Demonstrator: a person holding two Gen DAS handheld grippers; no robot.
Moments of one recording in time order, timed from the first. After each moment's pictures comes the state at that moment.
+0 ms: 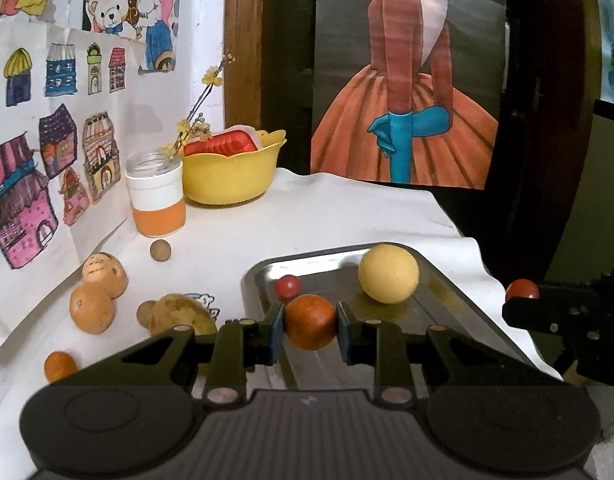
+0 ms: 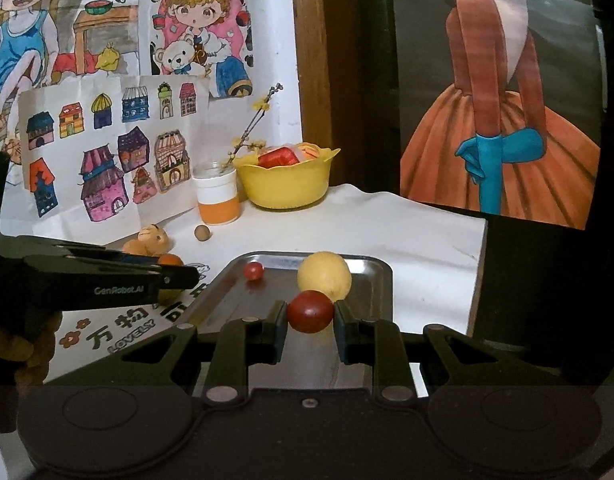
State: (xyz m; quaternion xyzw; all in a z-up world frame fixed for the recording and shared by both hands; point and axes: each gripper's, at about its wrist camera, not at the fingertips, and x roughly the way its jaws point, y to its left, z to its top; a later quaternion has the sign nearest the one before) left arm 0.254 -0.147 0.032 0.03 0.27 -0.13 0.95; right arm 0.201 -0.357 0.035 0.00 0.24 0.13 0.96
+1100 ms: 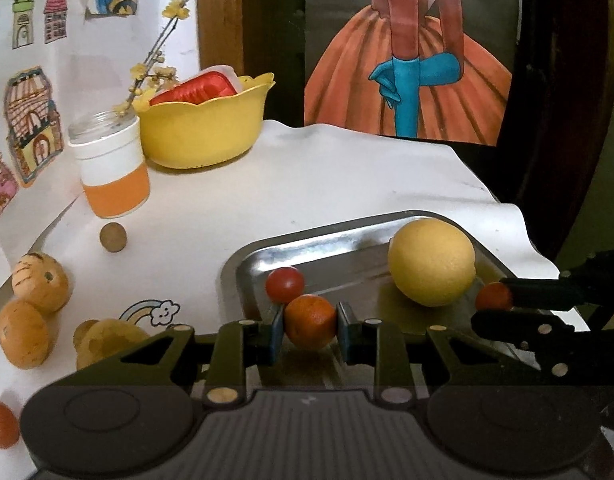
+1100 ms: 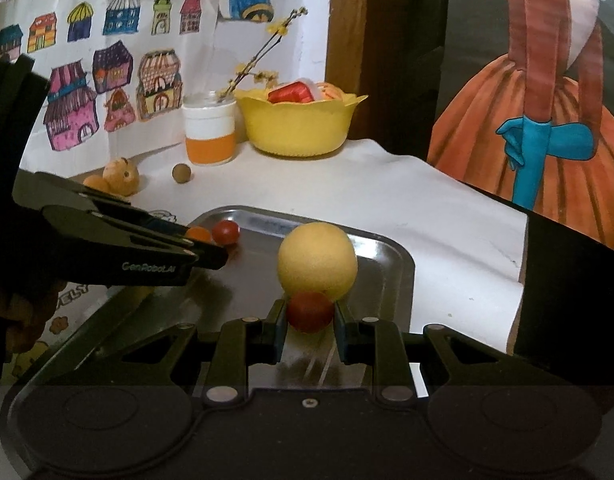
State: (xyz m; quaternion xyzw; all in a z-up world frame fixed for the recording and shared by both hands) left arm 0.341 -0.167 -0.013 0.06 0.33 -0.15 0.93; right arm 0.294 -0.338 -0.008 -0.08 0.31 0.16 0.93
